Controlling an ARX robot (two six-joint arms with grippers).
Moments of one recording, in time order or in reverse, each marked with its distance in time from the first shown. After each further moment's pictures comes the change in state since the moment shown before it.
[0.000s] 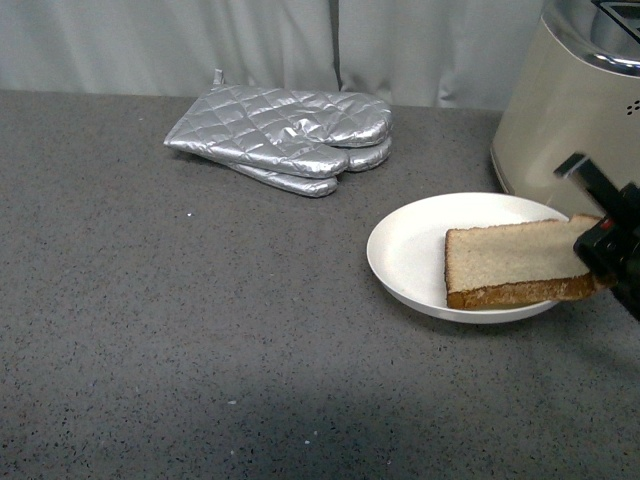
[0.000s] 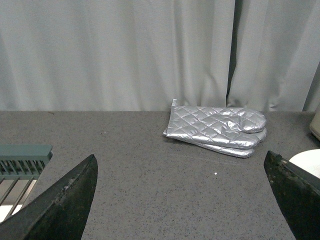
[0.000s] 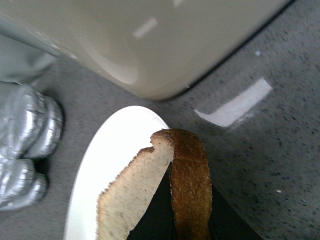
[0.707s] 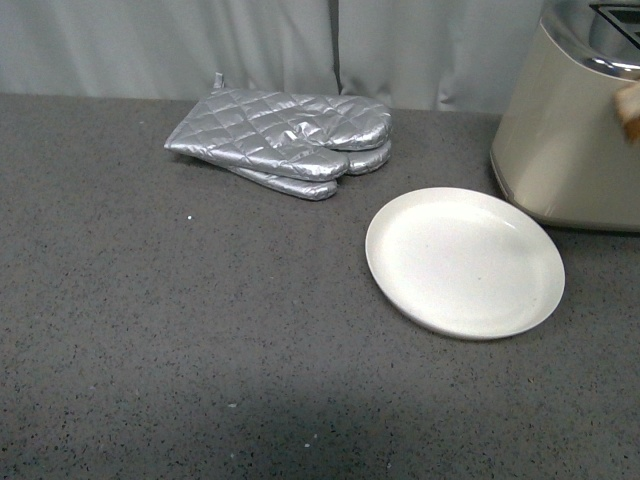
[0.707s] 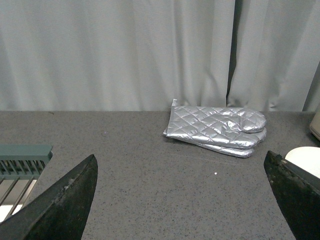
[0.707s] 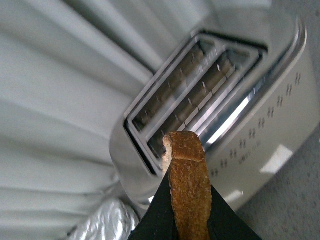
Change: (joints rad) left arm 0.000 0.000 0.000 0.000 0.000 0.000; right arm -0.165 -0.447 0.194 -0.345 0.108 -0.047
